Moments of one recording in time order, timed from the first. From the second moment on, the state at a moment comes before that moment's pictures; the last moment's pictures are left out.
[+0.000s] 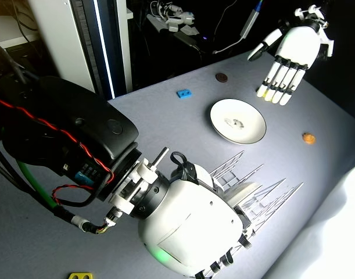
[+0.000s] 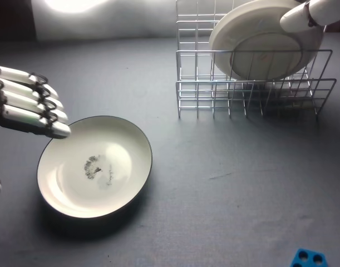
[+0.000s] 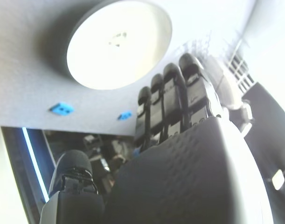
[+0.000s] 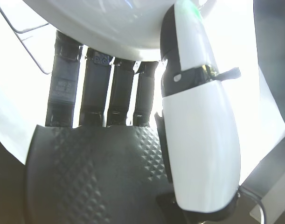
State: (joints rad) left arm 0.32 -0.76 1.40 1.74 -1.01 -0.38; right arm -0.17 -1.06 1.34 1.28 0.13 -1.38
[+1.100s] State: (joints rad) left arm 0.67 -0.90 1.50 1.40 -0.92 -0.15; right arm -0.17 -1.06 1.34 1.28 0.13 -1.40
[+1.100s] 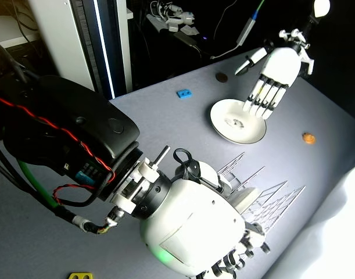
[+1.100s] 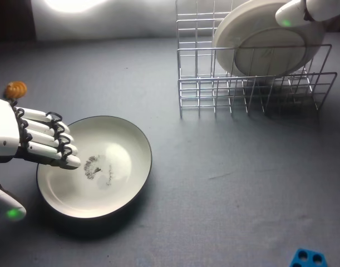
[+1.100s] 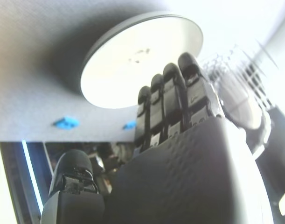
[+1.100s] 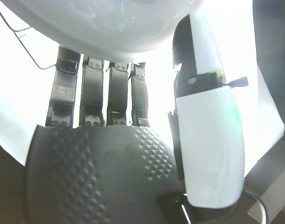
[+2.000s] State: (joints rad) left arm 0.68 -0.91 1.51 1.35 -0.85 -0.12; right arm -0.06 -1.04 1.28 1.28 0.14 -1.41
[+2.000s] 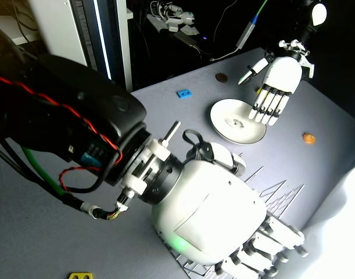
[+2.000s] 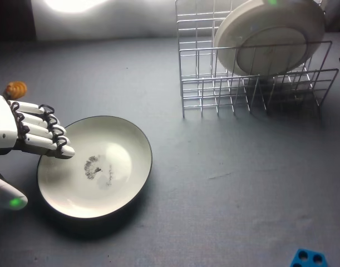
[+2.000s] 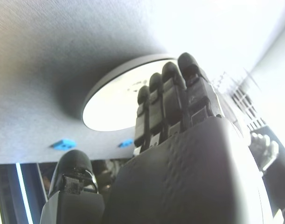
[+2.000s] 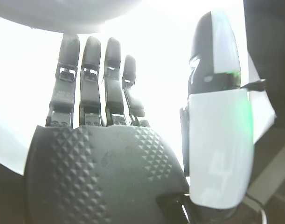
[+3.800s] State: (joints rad) left arm 0.92 -0.93 1.51 1.19 -0.86 -0.18; right arm -0.38 -1.47 1.05 0.50 0.48 -2.07
